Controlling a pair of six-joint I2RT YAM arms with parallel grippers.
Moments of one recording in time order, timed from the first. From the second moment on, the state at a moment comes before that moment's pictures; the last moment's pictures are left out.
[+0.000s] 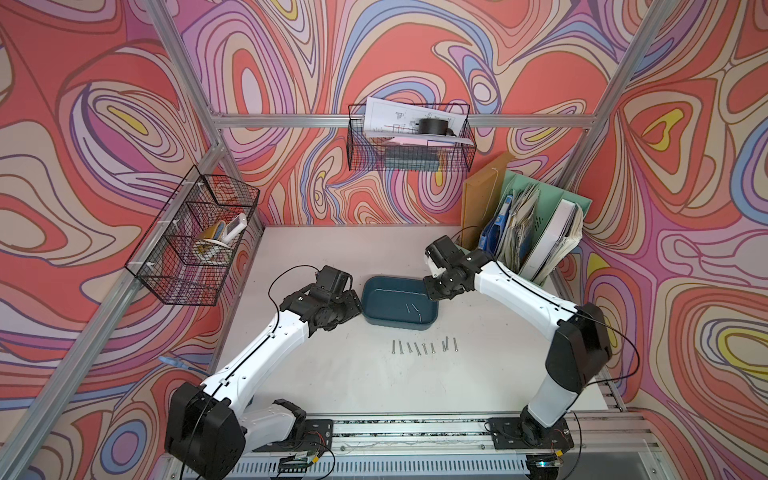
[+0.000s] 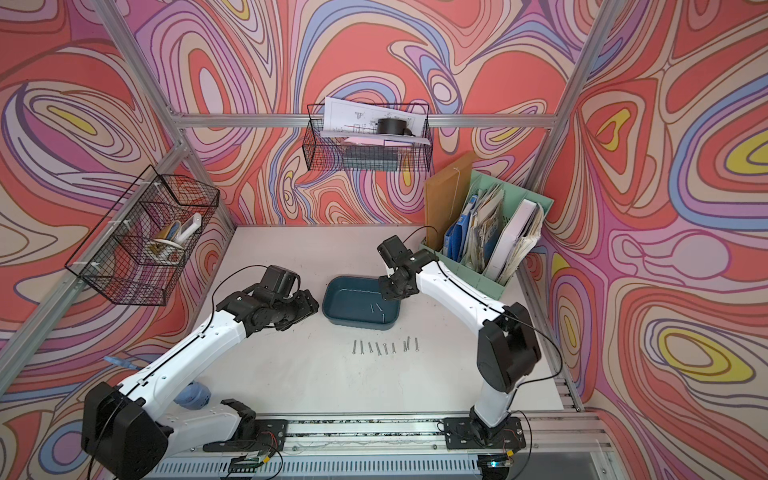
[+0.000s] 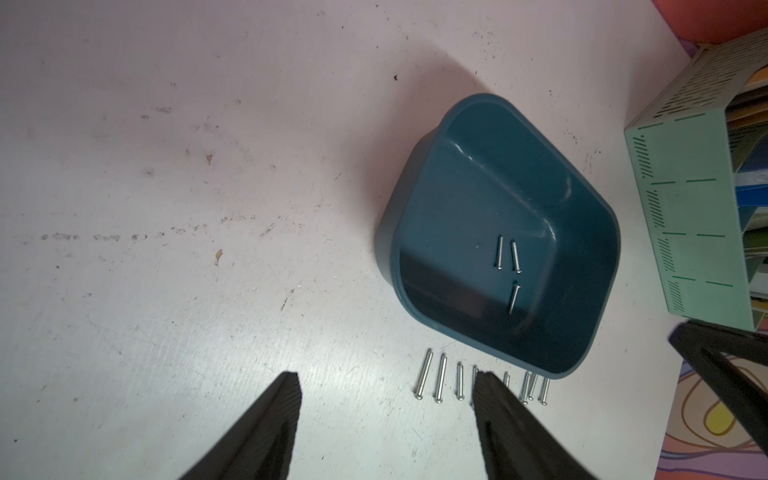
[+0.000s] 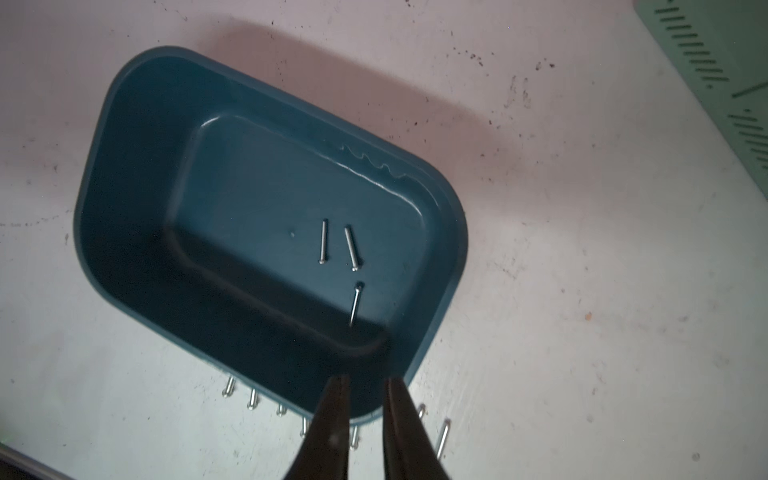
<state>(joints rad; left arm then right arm) -0.43 1.24 1.00 -0.74 0.00 -0.87 0.58 1.81 1.53 -0.92 -0.01 0.27</state>
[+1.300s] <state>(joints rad) -0.31 1.39 1.19 -0.82 -0.01 -0.53 0.61 2.20 1.71 -0.95 -0.04 0.20</state>
